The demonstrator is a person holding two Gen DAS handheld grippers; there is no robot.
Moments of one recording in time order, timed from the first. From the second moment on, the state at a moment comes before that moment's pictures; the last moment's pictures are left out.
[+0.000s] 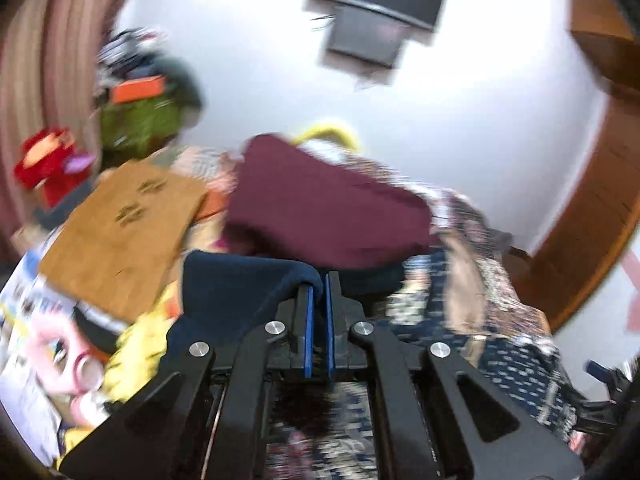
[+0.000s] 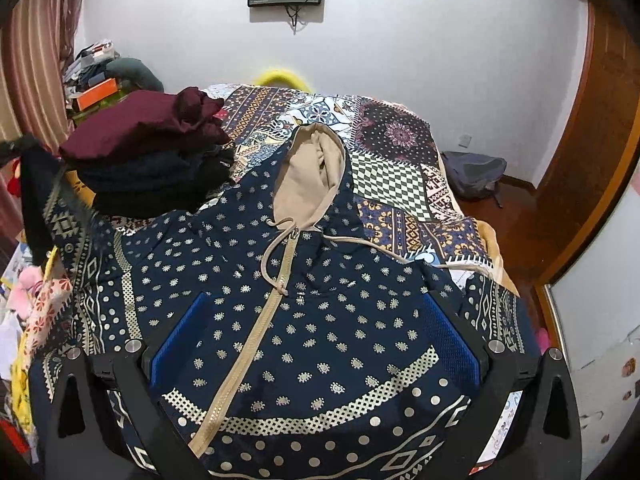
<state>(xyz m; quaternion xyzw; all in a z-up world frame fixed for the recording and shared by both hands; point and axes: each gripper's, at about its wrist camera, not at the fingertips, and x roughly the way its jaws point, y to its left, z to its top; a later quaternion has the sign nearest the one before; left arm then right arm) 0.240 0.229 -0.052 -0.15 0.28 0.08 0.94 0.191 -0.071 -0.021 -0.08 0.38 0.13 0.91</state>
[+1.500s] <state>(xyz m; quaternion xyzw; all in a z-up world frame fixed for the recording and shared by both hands) 0.274 0.237 -0.228 -0.41 0.50 -0.02 0.76 0.186 -0.103 -0.037 -0.10 0.39 0.09 0.91</state>
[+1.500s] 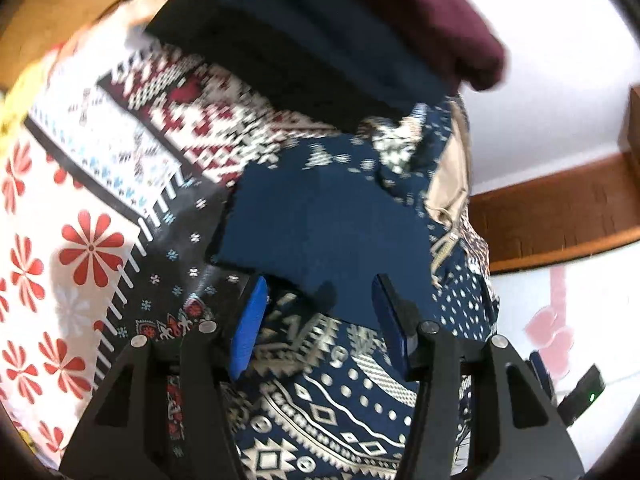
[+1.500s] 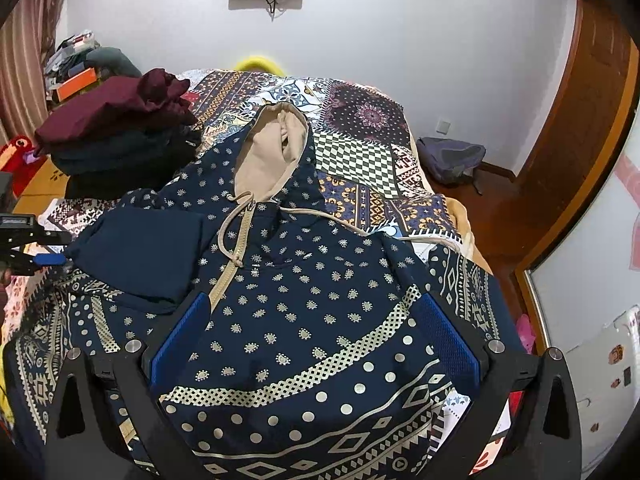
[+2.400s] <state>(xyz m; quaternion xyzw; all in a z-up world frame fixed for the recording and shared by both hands) 0.344 0.034 -0.049 -0.07 0.37 -0.11 0.92 0.189 -0.196 -0.036 -0.04 0.39 0.02 0.92</state>
